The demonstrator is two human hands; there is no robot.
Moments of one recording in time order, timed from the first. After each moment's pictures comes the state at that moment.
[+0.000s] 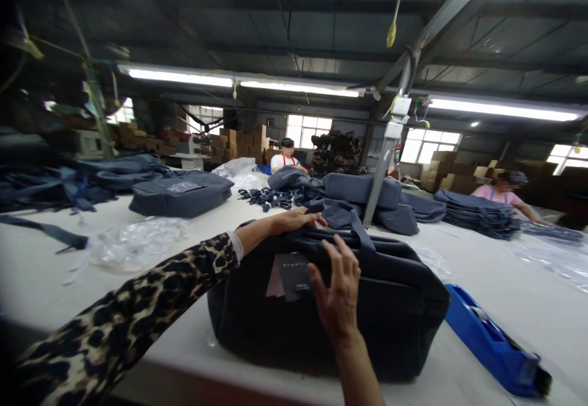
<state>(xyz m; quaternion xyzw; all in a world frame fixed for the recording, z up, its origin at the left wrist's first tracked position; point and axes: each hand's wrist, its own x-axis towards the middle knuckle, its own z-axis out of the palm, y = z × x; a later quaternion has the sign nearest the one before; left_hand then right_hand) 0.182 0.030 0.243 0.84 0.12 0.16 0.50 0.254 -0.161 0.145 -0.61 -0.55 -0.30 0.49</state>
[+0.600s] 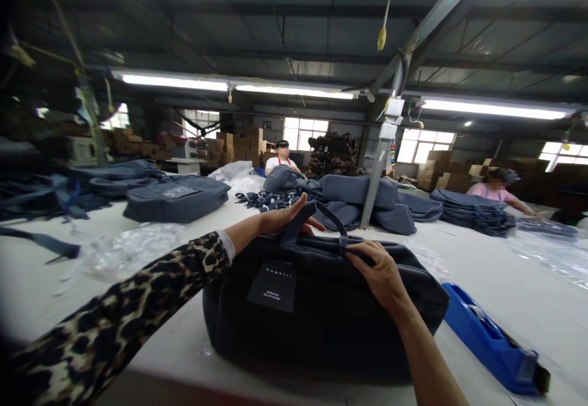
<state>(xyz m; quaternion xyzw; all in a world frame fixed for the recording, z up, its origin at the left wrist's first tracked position) 0.162 0.024 0.265 0.77 0.10 0.01 0.63 0.349 -0.185 0.190 -0.61 -0.61 -0.06 0.50</state>
